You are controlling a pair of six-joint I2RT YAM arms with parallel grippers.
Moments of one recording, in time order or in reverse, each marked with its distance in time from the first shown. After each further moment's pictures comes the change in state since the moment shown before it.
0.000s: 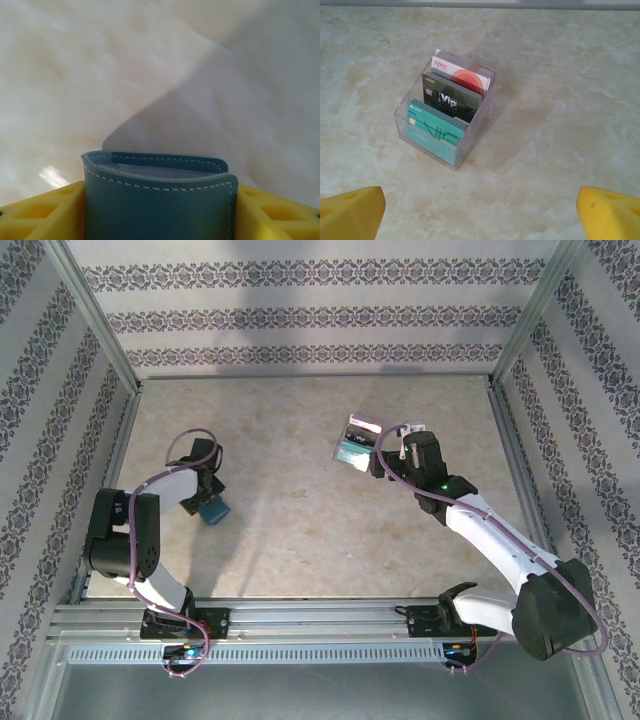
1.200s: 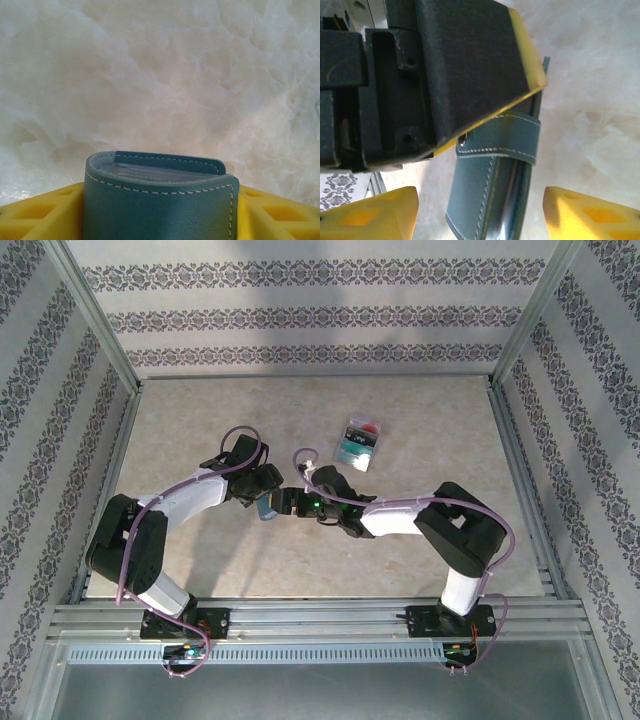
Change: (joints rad) left arm -0.293 -0.047 0.078 0.080 0.305 -0.075; right arm 0.449 0.608 0.035 0.734 -0.484 0.637
